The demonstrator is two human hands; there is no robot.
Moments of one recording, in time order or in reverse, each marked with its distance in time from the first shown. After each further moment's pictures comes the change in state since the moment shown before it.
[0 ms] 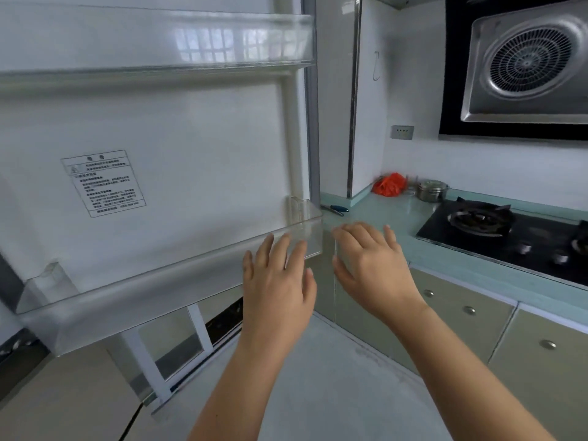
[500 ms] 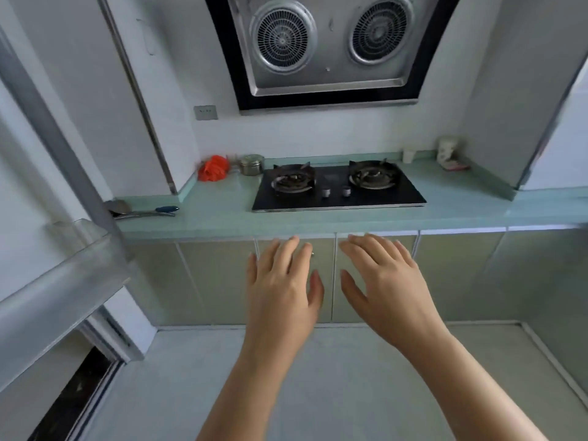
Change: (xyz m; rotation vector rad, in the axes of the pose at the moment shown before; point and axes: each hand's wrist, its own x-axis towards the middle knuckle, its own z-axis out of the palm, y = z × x) left_hand -0.004 0.152 0.069 -0.608 -0.109 0.459; right_hand -0.136 0.073 -0.098 -0.375 0.002 0.561
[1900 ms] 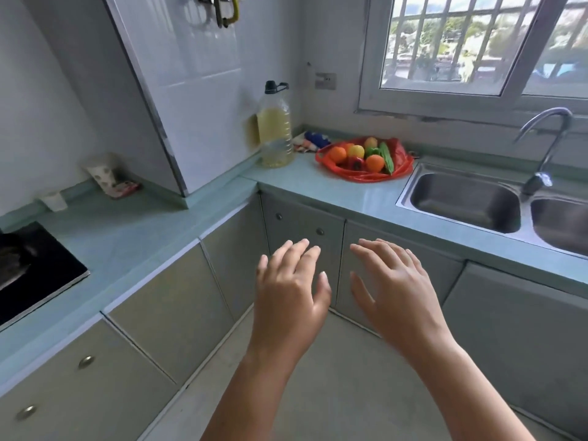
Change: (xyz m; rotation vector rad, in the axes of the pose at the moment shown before) left_hand 0.082 0.517 0.297 -0.788 -0.318 0.629; right_hand -0.200 0.445 -0.208 -0.611 0.186 0.891
